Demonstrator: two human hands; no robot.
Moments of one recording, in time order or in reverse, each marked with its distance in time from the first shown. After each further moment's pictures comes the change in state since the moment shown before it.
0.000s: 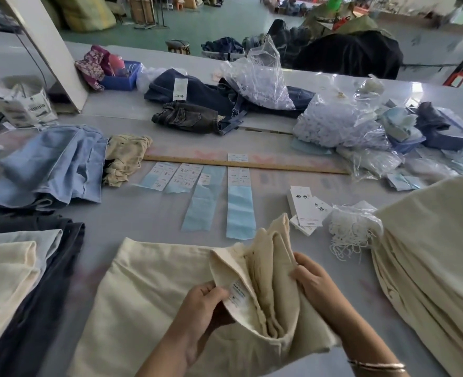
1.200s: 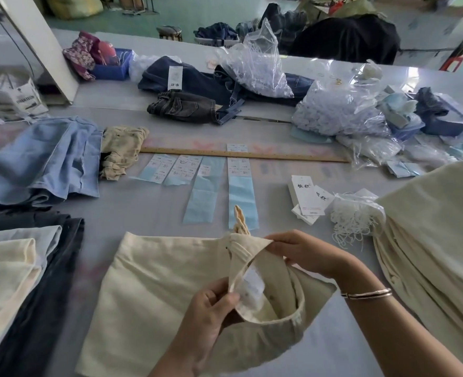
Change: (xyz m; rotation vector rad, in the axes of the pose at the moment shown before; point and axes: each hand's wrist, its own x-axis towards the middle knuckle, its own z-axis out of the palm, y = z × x) left_hand -0.011 -0.012 -0.009 -0.005 -0.174 0.195; right_hand 0.044 -0.033 0.002 -0.289 -0.459 -0.014
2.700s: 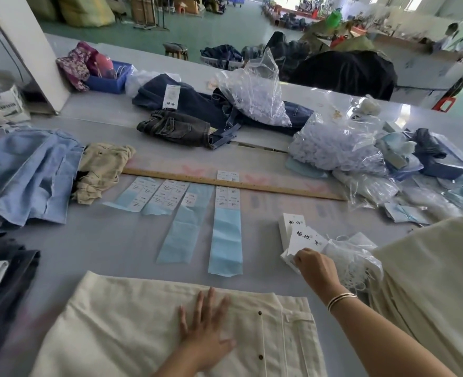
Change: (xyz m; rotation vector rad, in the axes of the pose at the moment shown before) left_hand 0.161 -0.106 -0.045 1.785 0.140 0.152; right_hand 0.095 0.126 -0.133 -1.126 0.659 0.258
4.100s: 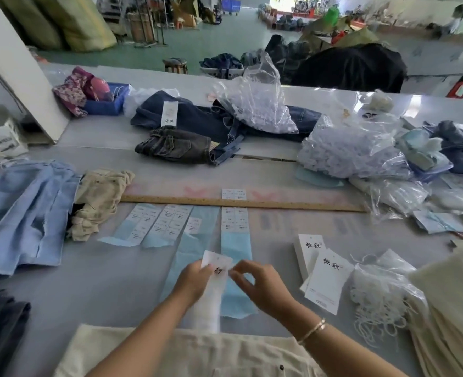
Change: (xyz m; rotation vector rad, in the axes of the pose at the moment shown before) left_hand 0.145 -0.064 -0.100 -0.900 0.007 -0.395; right_hand 0.027 -0.134 -0.025 0.795 0.032 -0.410
